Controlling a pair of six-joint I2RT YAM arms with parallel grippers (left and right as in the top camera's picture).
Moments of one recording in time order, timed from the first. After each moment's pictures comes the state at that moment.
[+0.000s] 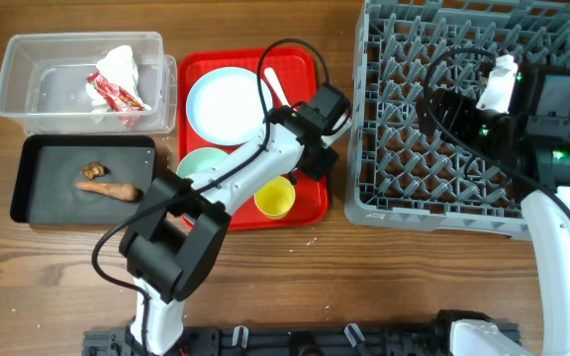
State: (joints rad) left arm -0.69 2.03 1.50 -0.74 -0.03 0.04; right arm -0.08 1.28 1.19 -0.76 -0.31 0.25
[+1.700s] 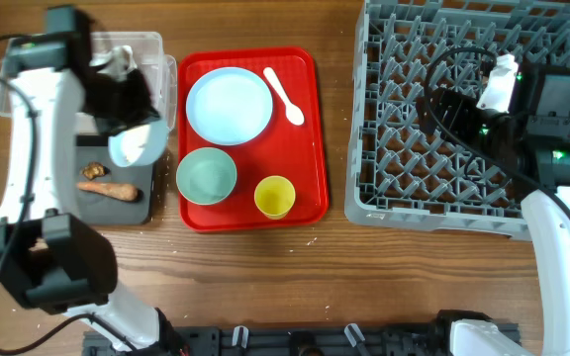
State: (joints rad) left arm 0.18 1.84 1.77 -1.35 0.40 -0.24; right arm -0.08 1.28 1.19 -0.76 -0.31 0.26
